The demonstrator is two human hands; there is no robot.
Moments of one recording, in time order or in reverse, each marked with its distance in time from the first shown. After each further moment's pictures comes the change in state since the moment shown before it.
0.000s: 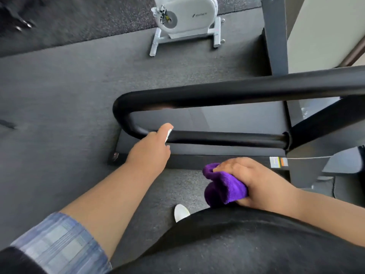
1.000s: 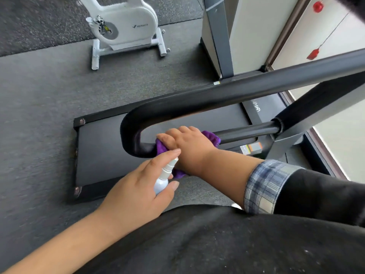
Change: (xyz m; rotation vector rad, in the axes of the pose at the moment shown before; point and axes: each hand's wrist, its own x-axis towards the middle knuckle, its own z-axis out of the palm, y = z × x) left_hand -0.033 -0.087 -0.045 -0.415 -0.077 0.573; right_hand 0.189 -0.024 0.089 -0.682 -0.149 0.419
